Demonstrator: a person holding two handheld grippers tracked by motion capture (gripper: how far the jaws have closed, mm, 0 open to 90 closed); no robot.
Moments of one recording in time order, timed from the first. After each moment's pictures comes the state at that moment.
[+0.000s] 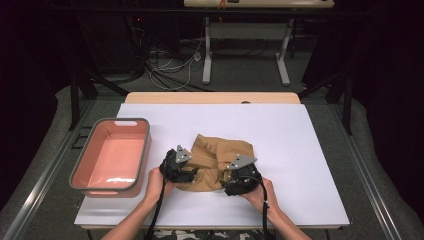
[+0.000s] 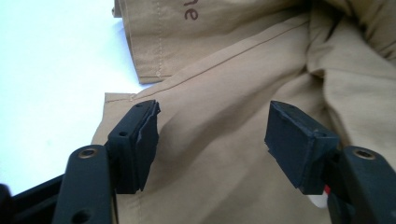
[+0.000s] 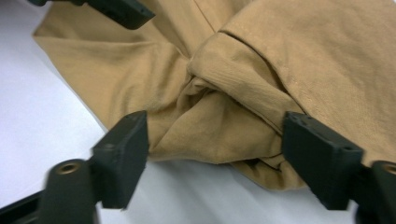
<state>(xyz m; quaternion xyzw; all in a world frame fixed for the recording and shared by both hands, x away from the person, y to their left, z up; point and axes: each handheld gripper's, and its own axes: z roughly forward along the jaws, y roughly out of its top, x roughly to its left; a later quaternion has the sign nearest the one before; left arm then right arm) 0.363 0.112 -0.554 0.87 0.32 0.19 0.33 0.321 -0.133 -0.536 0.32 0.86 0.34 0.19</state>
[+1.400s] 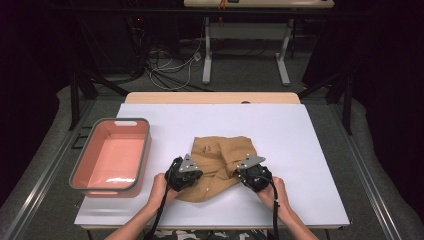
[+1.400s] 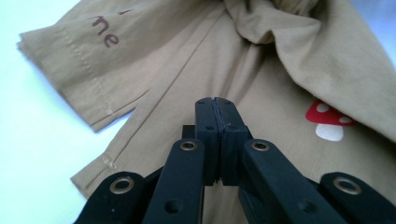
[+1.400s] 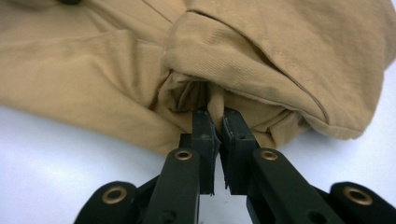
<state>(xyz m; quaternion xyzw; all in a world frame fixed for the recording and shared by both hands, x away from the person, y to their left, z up) 0.340 0.099 -0.554 0.89 0.25 0.12 0.36 0.325 -0.162 -0.538 0.33 0.87 0.30 0.21</state>
